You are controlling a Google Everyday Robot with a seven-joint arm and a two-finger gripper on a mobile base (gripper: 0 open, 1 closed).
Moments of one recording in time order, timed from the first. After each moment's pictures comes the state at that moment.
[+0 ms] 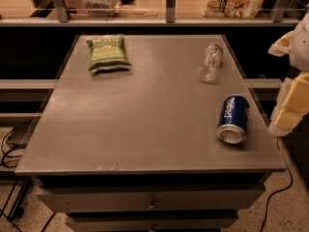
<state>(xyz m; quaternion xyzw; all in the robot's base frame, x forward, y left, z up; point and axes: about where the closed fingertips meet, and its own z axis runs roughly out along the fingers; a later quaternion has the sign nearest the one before) 0.438 -0.217 0.976 -0.60 0.78 -0.03 0.16</state>
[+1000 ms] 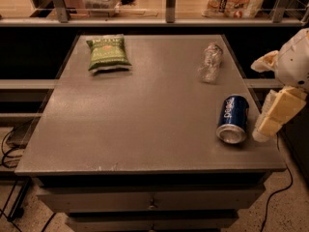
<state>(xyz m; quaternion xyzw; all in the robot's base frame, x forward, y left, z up) 0.455 -0.204 0.932 -0.61 0.76 0.06 0.20</state>
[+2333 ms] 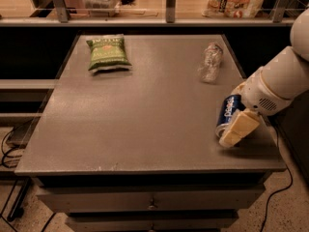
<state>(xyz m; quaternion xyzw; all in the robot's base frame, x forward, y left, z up) 0.490 -0.188 0.839 -0.56 0.81 0.07 0.19</state>
